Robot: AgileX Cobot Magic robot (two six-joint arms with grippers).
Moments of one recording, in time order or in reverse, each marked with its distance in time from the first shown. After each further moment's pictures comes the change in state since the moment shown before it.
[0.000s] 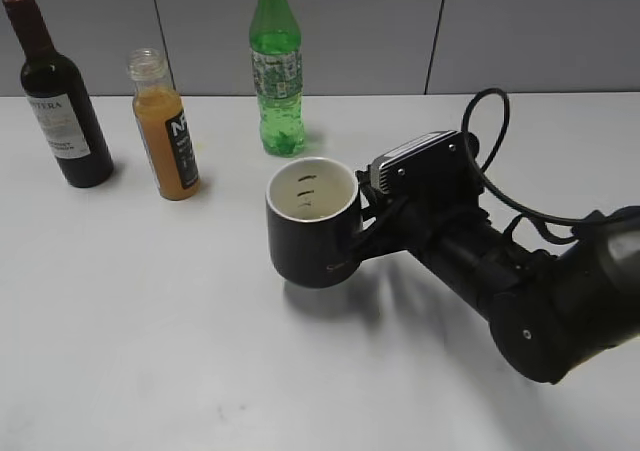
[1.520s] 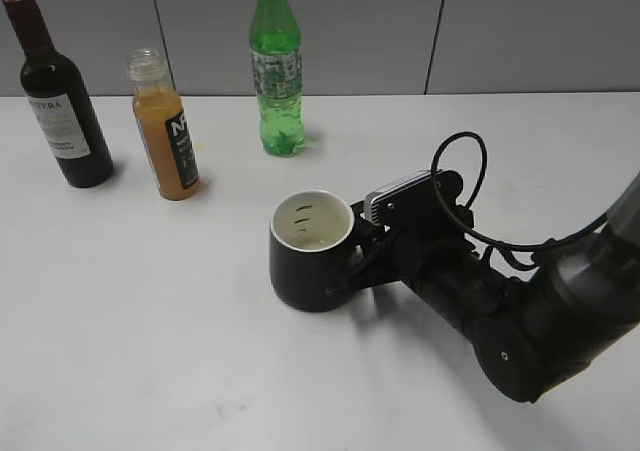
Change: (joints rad) left arm 0.000 0.000 0.000 0.000 0.000 0.000; right arm 0.007 0.161 -0.034 0.012 -0.037 0.042
